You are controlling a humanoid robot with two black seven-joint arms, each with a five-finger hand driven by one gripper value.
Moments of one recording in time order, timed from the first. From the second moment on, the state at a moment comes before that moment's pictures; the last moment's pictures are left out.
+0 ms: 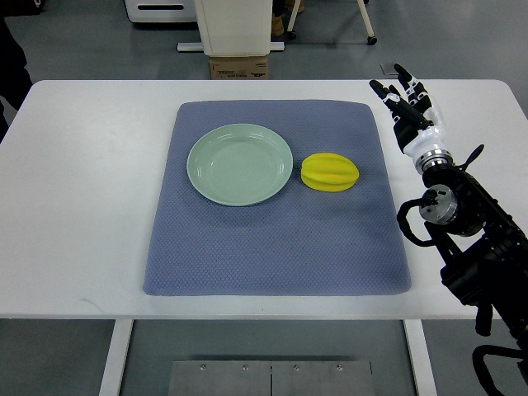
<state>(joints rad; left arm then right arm) -0.01 0.00 -0.10 -0.14 0.21 -0.04 0.01 0.65 0.00 1.18 0.83 -0.52 -0.10 0.24</state>
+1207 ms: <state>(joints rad) -0.01 0.00 -0.10 -0.14 0.21 -0.04 0.01 0.71 -0.12 0.91 0.84 -0.52 -0.10 0.29</state>
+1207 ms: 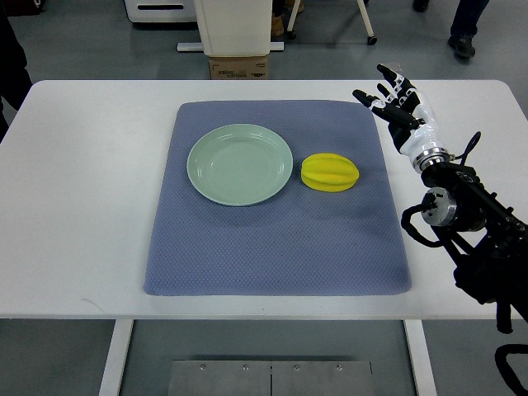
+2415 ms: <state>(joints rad) -0.01 0.00 -0.10 -0.14 0.21 -0.04 0.01 1.15 -0.25 0.03 0.85 -0.70 -0.10 0.31</state>
